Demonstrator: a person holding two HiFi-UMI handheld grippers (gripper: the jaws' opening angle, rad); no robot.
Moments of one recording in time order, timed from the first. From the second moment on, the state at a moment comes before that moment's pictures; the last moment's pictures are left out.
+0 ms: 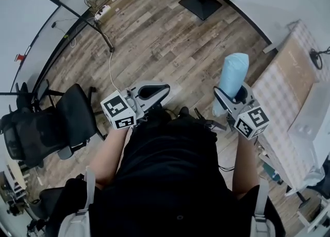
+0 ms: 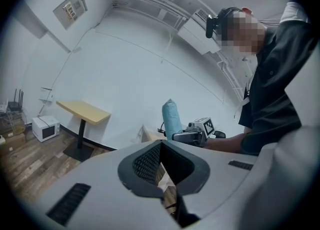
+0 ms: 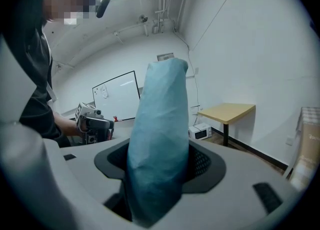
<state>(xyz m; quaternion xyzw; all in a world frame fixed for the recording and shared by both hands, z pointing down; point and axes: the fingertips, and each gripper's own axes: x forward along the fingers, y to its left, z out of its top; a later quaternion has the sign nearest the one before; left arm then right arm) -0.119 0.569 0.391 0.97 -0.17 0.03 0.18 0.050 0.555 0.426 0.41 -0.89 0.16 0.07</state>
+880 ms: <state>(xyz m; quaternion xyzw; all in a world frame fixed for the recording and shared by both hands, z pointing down) -0.177 0.481 0.401 0.97 -0.15 -0.02 0.20 0.012 0.504 0.429 0.46 -0.86 0.18 0.11</state>
